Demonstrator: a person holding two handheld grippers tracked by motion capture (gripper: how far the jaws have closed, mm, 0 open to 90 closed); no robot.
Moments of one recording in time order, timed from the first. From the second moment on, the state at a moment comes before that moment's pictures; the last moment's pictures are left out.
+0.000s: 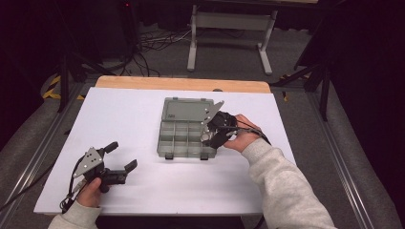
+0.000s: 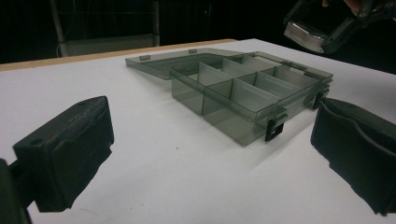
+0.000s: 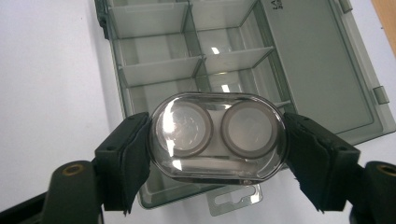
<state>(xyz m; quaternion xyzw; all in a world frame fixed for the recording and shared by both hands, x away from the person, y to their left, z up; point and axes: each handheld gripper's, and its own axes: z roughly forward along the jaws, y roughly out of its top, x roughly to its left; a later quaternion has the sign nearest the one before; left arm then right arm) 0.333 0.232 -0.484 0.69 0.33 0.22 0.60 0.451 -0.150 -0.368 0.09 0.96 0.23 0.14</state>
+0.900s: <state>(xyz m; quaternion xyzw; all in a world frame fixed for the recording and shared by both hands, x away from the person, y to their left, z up) 0.333 0.232 -0.484 0.69 0.33 0.22 0.60 0.459 -0.153 -0.386 0.07 0.97 0.19 0.10</state>
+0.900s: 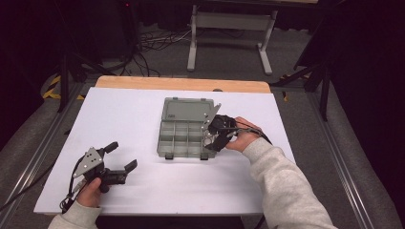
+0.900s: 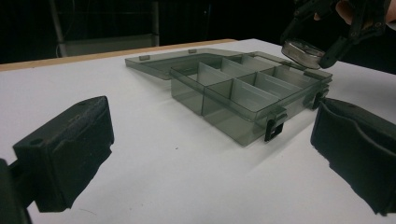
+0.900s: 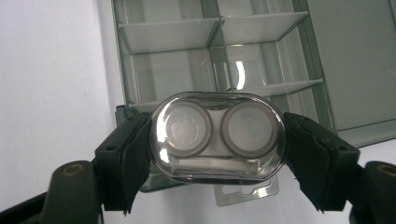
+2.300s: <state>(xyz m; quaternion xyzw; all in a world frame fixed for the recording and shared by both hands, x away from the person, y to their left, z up) 0.333 0.232 -0.484 0.69 0.33 0.22 0.60 0.464 -0.151 -0.398 0.07 0.98 0.17 0.08</state>
